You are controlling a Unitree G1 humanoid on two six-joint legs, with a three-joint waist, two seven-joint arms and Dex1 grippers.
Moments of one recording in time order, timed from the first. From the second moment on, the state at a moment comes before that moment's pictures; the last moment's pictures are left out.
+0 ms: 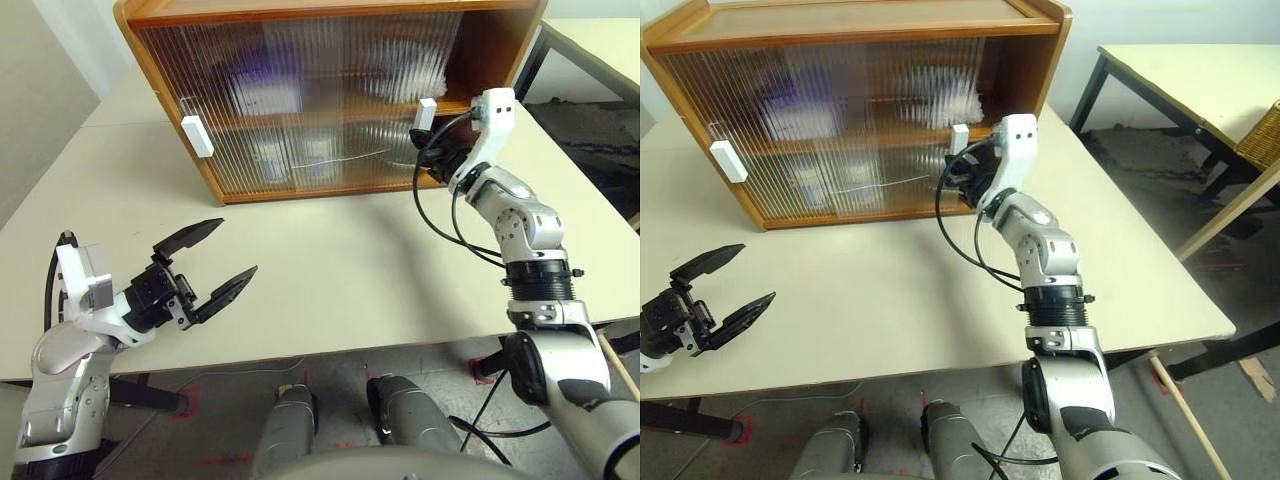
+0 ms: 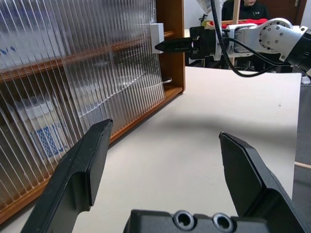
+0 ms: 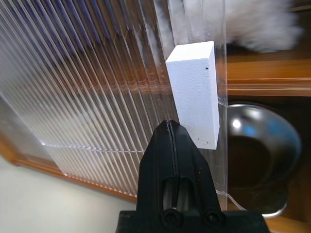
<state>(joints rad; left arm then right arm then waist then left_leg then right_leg) 0.20 0.58 0.37 -0.27 -0.62 -0.13 -1.04 -0.72 -0.29 -0.12 0.27 0.41 0.43 0.41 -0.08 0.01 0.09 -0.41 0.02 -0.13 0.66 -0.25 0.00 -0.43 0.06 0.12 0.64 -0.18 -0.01</state>
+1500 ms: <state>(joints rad) 0.23 0.60 0.39 -0.26 -0.62 -0.11 -1.05 -0.68 -0.37 -0.18 0.26 0.43 0.43 0.57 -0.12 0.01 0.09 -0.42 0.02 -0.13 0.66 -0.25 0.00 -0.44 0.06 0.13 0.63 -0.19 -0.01</state>
